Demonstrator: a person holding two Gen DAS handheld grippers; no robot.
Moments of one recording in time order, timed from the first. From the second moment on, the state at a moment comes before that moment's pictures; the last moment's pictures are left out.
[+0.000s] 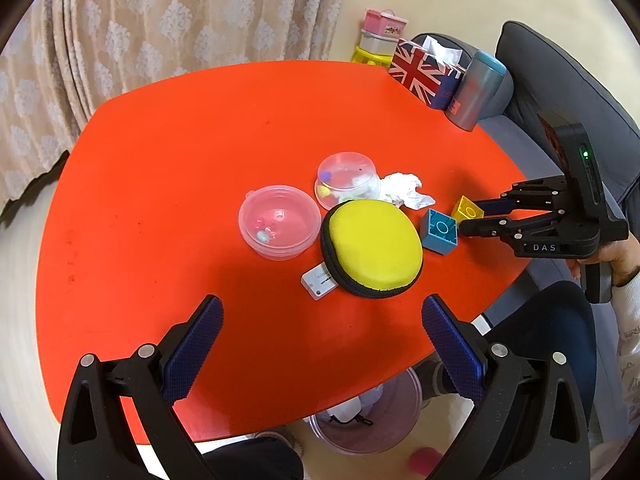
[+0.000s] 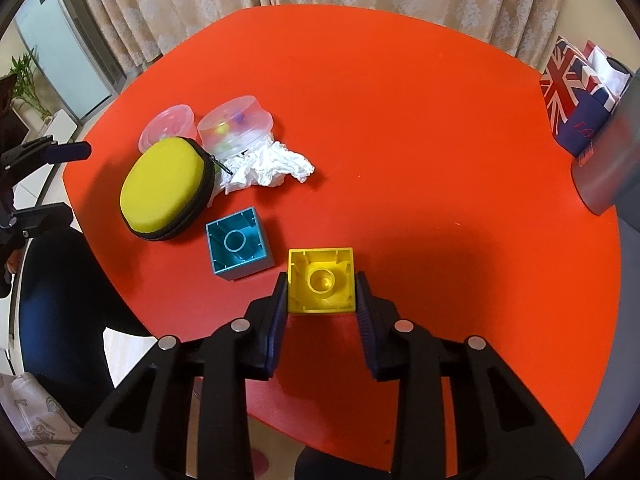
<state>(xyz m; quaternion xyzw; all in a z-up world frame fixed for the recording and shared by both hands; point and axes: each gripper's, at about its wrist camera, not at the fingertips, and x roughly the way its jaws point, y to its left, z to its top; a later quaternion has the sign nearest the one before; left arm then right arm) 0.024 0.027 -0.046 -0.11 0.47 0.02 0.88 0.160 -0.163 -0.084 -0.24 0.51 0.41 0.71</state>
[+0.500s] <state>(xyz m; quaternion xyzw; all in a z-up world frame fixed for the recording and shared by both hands) 0.034 0.033 -0.045 -0.11 0.47 0.02 0.88 0.151 -0.172 -0.054 -0.20 0.50 0.41 0.74</state>
